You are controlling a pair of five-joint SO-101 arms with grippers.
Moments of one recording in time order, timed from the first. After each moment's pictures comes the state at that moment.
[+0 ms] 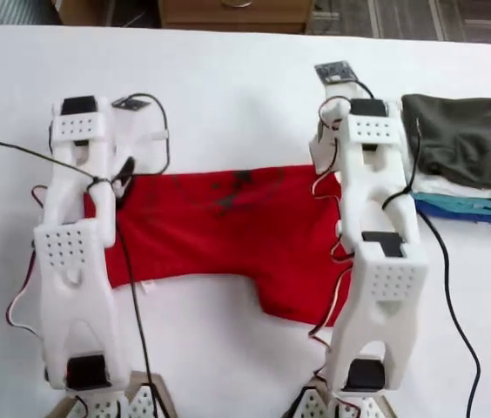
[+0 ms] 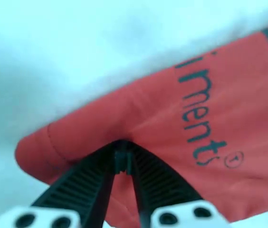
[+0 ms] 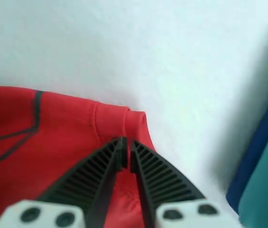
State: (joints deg) left arm -15.2 58.4 -48.1 101.8 -22.0; right arm -1.9 34.2 -26.8 78.2 16.0
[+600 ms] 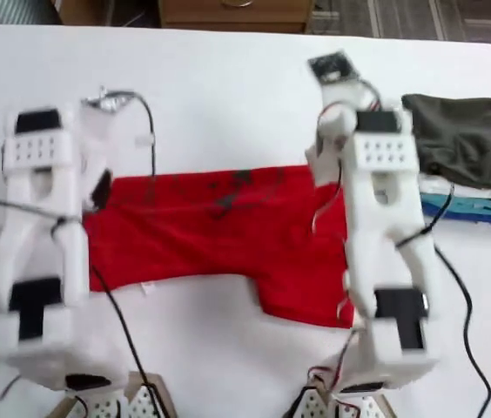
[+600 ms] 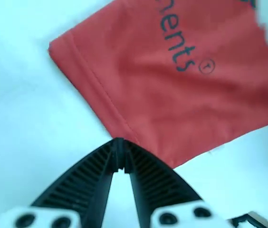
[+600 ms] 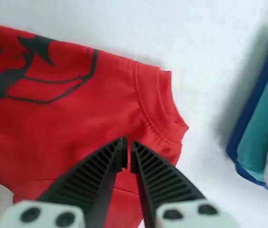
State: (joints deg) left arm -17.3 1.8 10.4 85.3 -29.5; right arm -6.5 0.2 7.4 72.9 19.0
